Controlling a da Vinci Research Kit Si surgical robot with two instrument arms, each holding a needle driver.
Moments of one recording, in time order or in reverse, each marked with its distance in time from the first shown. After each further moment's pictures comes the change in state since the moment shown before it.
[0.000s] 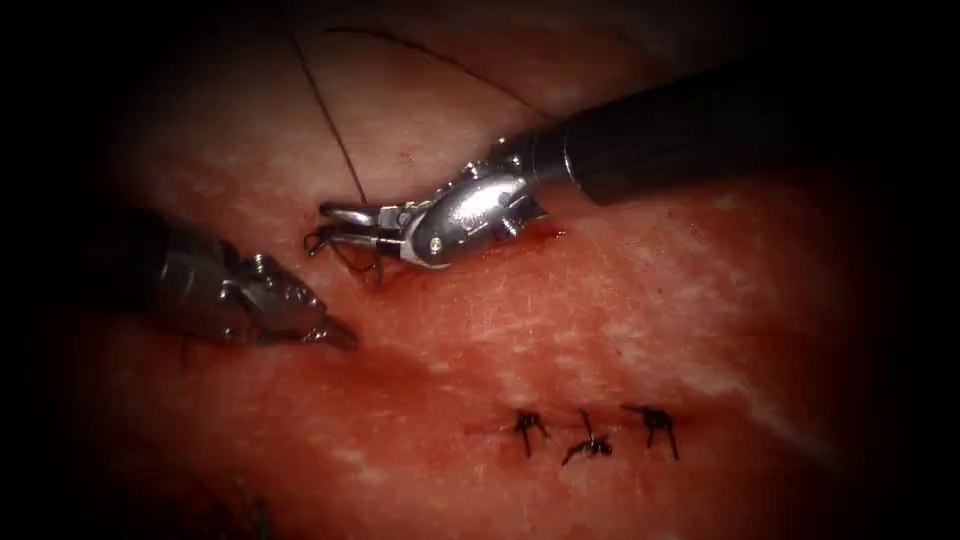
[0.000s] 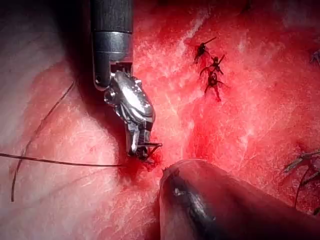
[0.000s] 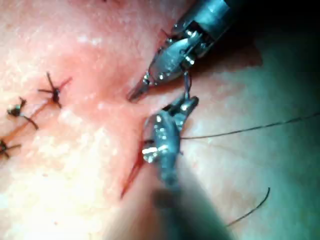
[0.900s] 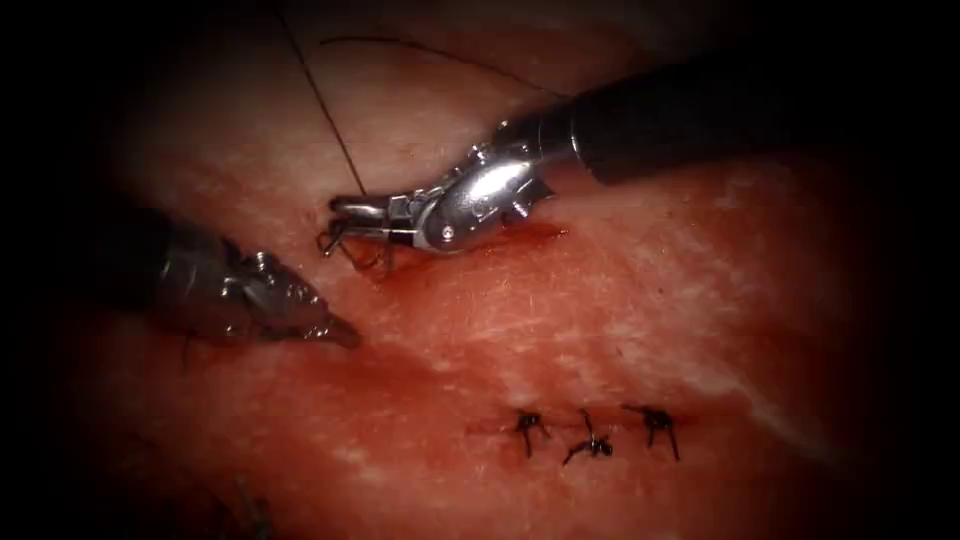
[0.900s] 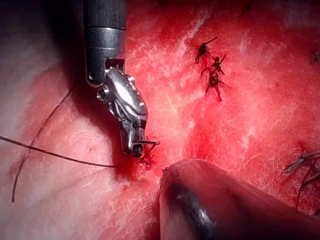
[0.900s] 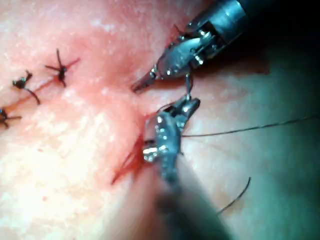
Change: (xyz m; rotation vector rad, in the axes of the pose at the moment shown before) right arm -0.003 0.003 -0.002 0.043 -0.016 -0.183; left arm 0.000 0.000 0.000 -0.001 0.000 0.002
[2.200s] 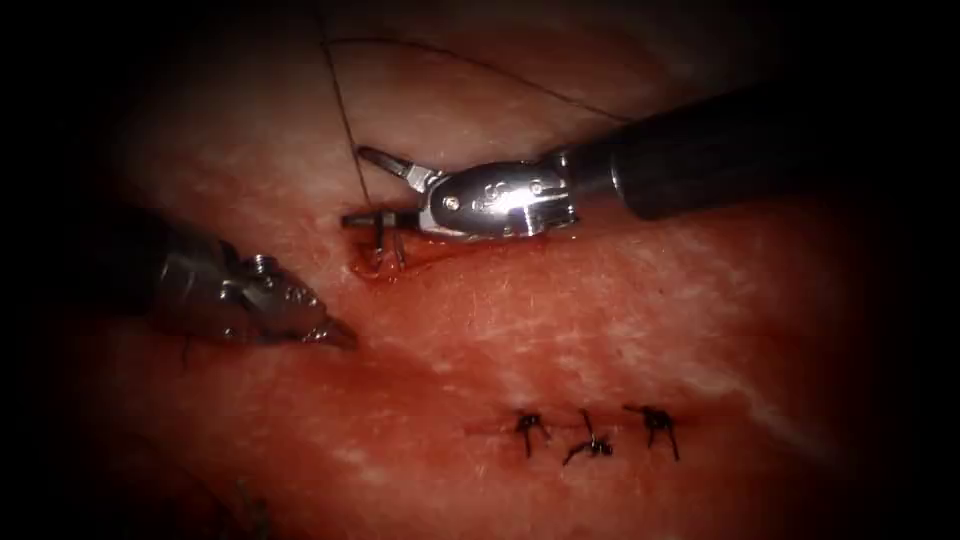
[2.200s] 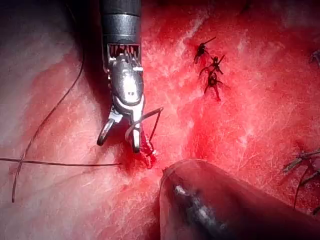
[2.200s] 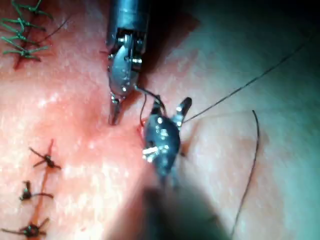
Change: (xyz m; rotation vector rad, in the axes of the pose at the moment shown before) right arm 0.003 0.002 0.001 -0.026 -0.380 0.577; left arm 0.000 0.000 0.000 0.001 0.000 0.003
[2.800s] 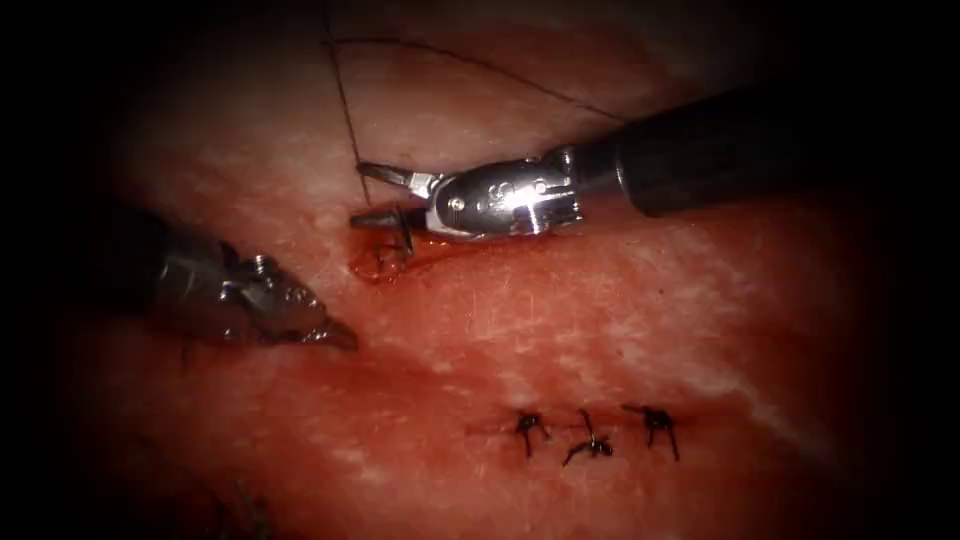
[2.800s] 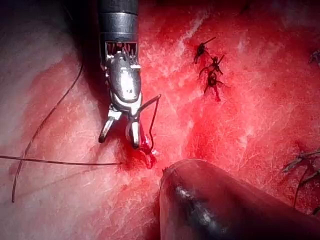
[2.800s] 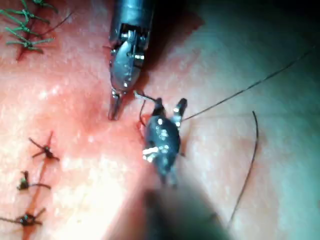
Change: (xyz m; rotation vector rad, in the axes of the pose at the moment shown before) right arm 0.000 0.001 -0.002 0.039 0.011 -0.073; left arm 0.000 0.000 0.000 -0.001 0.000 0.002
